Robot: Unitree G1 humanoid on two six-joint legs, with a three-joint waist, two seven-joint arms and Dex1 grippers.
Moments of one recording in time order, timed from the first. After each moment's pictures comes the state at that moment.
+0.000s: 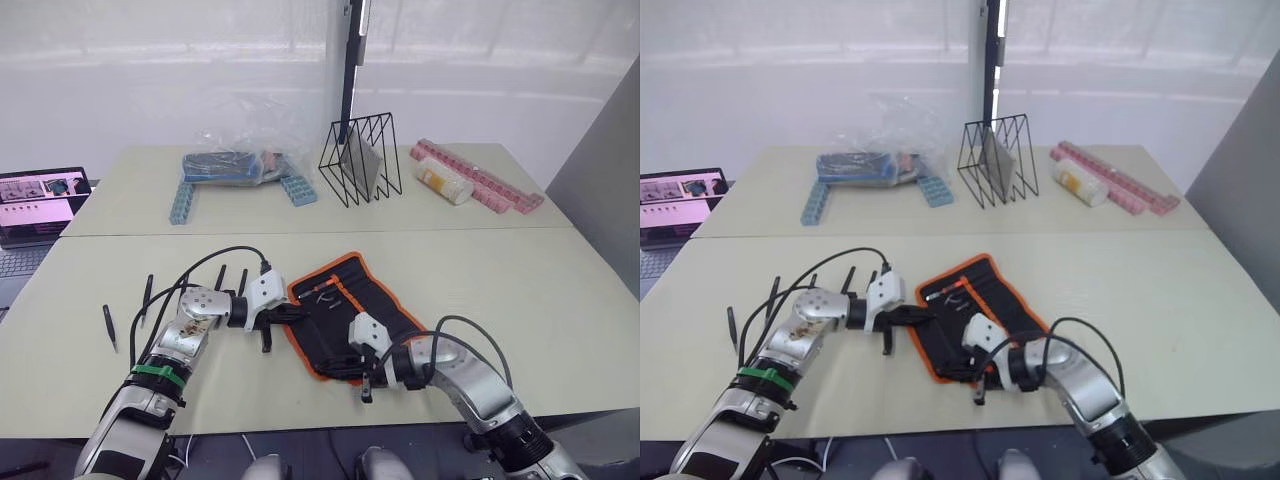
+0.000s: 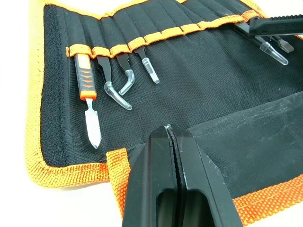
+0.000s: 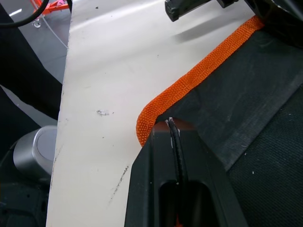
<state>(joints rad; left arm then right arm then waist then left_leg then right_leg) -0.54 0.49 -0.24 0.44 -0.12 0.00 -1.15 -0.27 -0.48 0.41 -0.15 0.25 0.47 1.04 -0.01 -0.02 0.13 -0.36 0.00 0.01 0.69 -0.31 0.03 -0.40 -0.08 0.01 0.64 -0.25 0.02</state>
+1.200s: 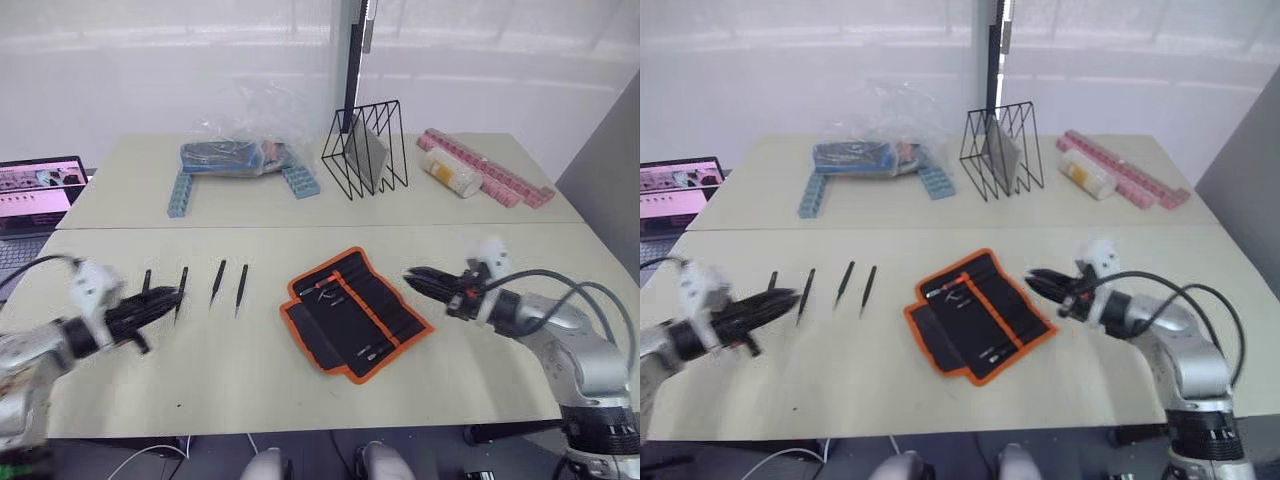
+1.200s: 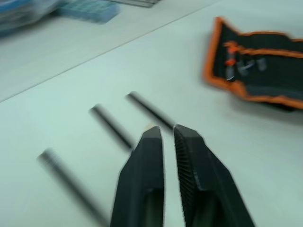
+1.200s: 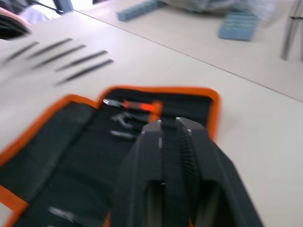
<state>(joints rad) 0.08 0.77 0.57 -0.02 -0.44 0.33 -0.96 -0.22 -0.63 -0.23 -0.12 0.48 0.47 0.88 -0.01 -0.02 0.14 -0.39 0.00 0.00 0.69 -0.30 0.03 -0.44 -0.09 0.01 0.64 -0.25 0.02</state>
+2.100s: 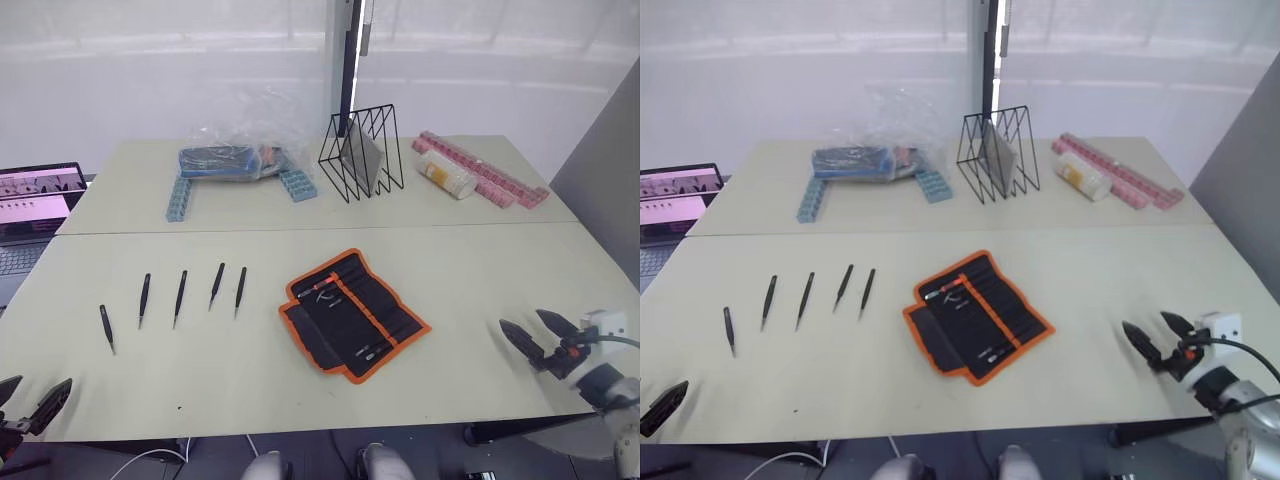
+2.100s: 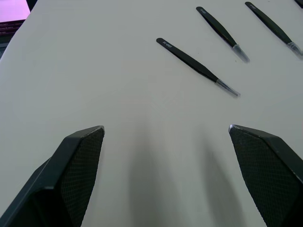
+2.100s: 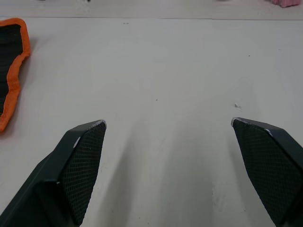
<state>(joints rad) 0.43 0.62 0.85 0.16 -0.48 0.13 -0.90 0.04 -0.59 -0.49 0.15 0.48 0.15 0.85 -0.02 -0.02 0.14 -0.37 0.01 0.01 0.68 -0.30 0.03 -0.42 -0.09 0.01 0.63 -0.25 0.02</state>
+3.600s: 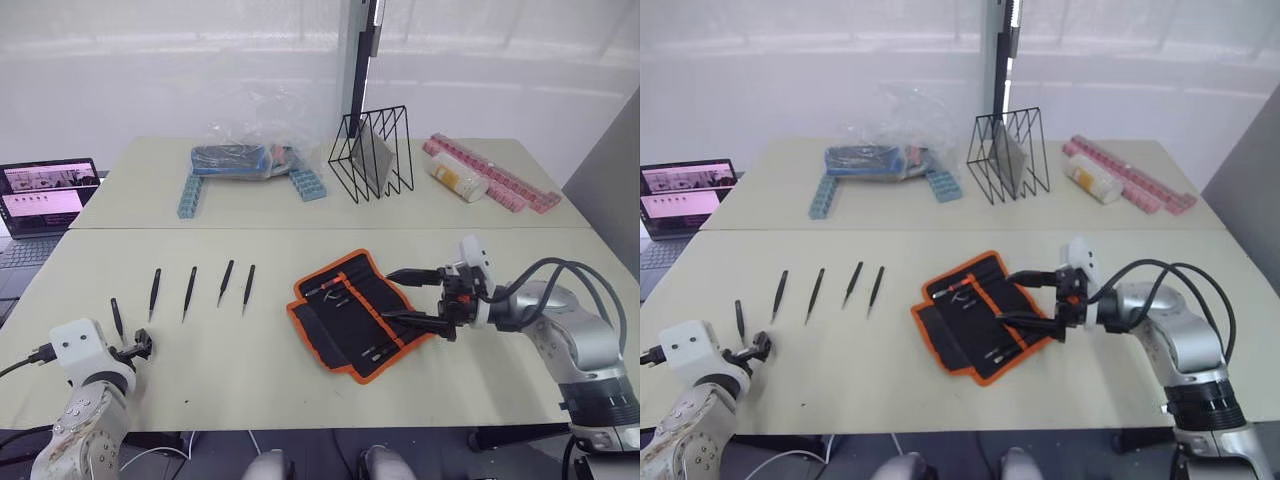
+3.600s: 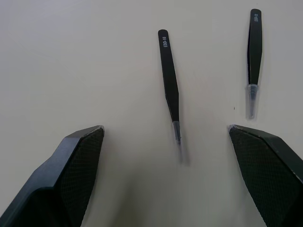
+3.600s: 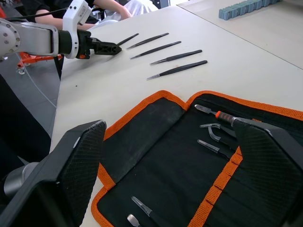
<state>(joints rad) 0.10 0.24 0.57 -0.44 -0.40 0.80 0.13 -0.38 -0.70 -0.01 -0.11 0.59 0.51 1.20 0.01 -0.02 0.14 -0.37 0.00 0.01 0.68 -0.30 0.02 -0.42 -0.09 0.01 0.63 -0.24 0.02</state>
